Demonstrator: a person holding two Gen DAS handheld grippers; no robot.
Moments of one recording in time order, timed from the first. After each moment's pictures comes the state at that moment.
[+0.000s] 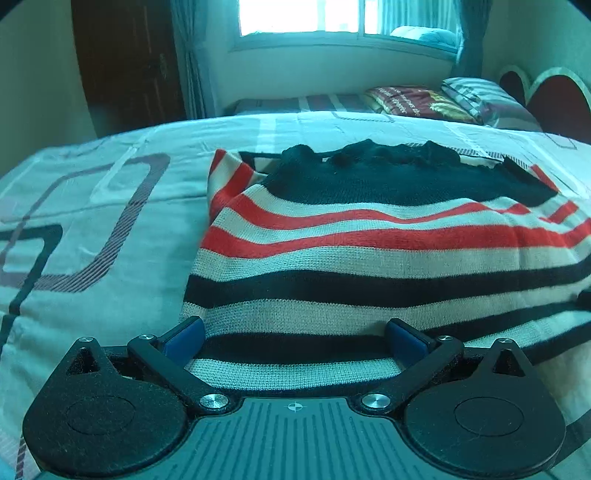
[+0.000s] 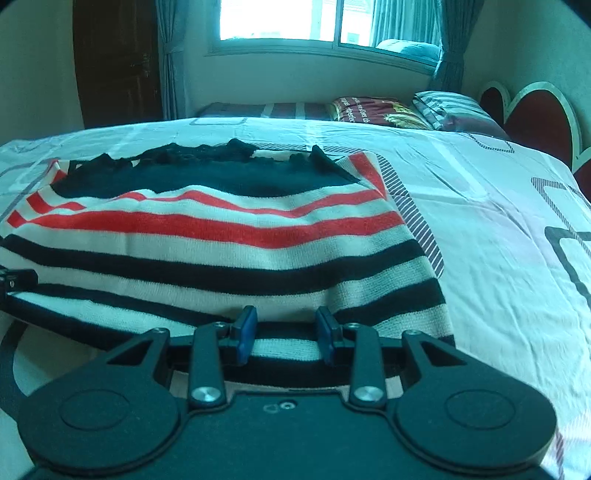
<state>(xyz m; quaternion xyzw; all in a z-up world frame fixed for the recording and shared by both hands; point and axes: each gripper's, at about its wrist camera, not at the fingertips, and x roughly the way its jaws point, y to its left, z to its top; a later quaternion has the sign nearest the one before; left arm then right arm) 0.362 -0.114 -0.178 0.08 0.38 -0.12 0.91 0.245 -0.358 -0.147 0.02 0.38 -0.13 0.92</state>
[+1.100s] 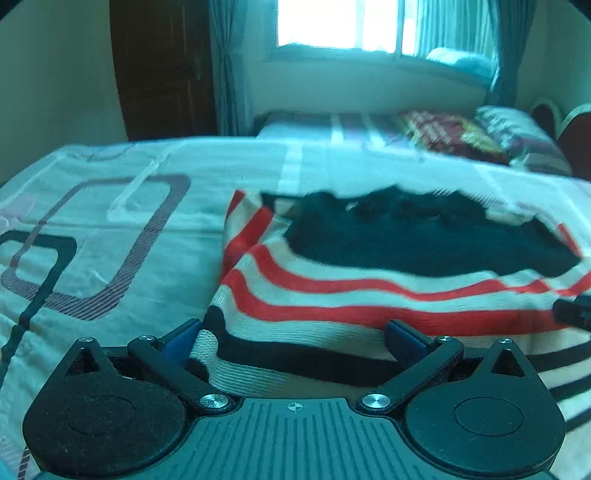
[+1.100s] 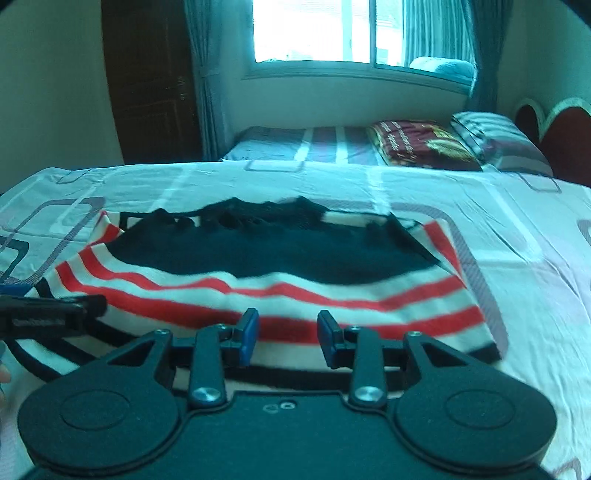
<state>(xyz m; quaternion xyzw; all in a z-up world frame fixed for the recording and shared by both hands) 0.395 -0.128 -0.160 0.05 0.37 -0.07 0.92 0.302 -0.318 -0.112 0.04 0.33 -0.07 0.94</state>
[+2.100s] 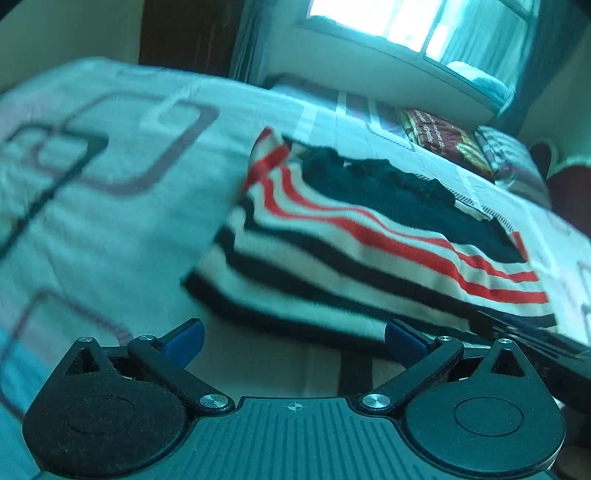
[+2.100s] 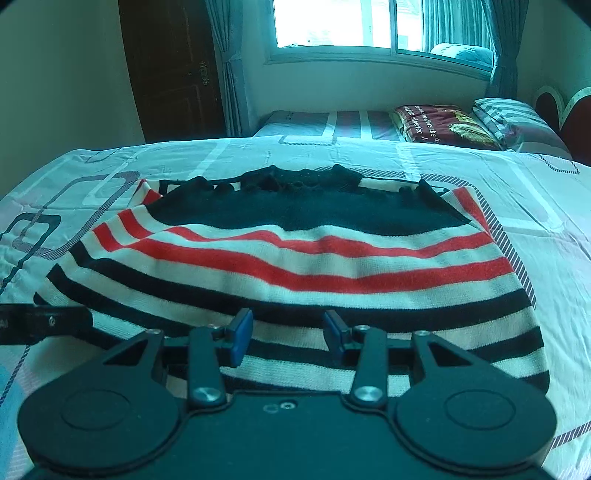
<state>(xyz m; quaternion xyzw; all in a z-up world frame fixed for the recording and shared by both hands) 0.316 -0.075 -0.149 -0.09 0.43 -0.09 0.89 0.266 -0.301 -0.128 0.04 0.36 -0.03 0.93</state>
